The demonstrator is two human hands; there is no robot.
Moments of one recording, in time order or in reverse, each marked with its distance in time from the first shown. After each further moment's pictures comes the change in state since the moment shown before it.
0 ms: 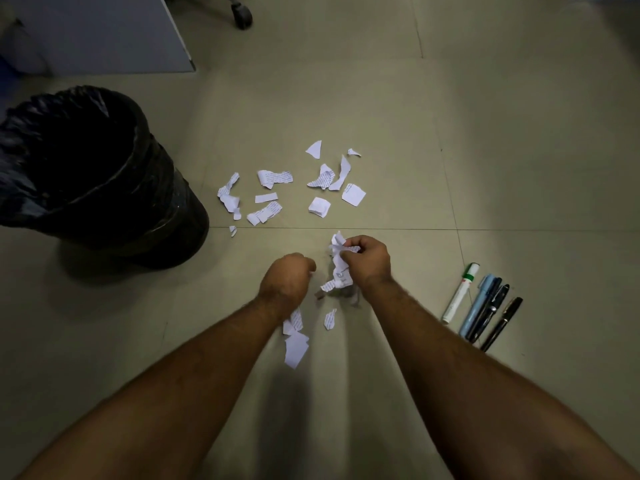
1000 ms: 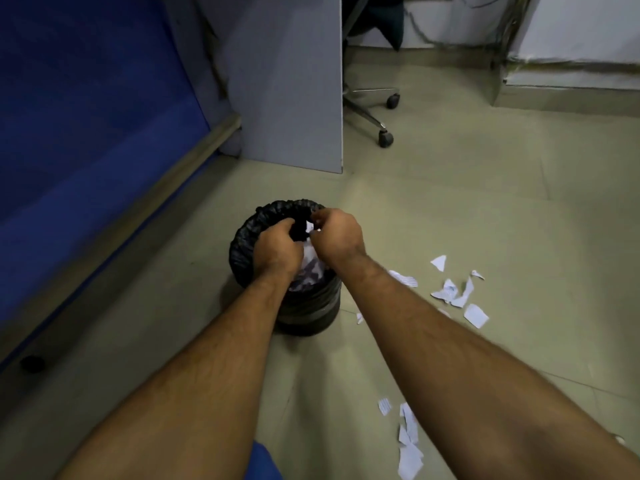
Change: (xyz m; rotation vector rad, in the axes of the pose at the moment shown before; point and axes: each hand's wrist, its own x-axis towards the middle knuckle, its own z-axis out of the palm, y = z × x) left_hand -0.055 -0.210 -0.264 -0.481 0.691 -0.564; right_hand -0.093 -0.312 0.246 -0.533 -0.277 -0.707
